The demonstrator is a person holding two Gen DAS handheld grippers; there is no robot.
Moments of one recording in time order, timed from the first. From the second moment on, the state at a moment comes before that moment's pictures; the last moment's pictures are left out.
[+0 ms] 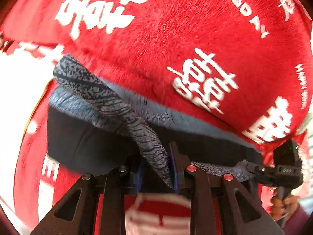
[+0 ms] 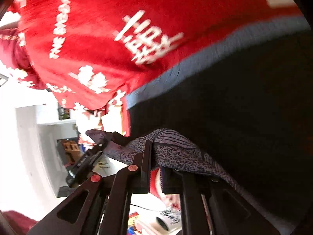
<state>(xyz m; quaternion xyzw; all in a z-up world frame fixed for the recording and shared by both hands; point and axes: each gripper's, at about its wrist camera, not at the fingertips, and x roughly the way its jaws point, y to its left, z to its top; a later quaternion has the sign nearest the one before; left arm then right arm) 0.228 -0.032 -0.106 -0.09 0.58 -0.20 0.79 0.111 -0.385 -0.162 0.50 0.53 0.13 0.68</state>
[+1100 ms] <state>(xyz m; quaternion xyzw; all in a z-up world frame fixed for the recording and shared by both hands) 0.275 -0.026 -0.169 0.09 0.58 -0.02 0.81 0.221 -0.373 -0.199 0.28 0.57 0.09 0.76</state>
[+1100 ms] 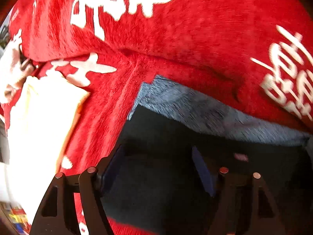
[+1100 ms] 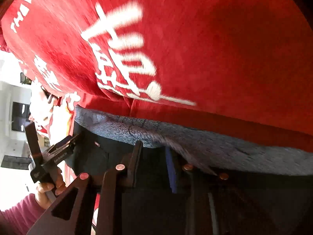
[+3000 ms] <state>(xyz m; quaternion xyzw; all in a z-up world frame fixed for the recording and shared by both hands) 0.087 -0.322 -0.111 0.16 0.57 -0.23 0.77 -0.120 -0.678 -0.100 0.46 0.42 -0.07 0.78</state>
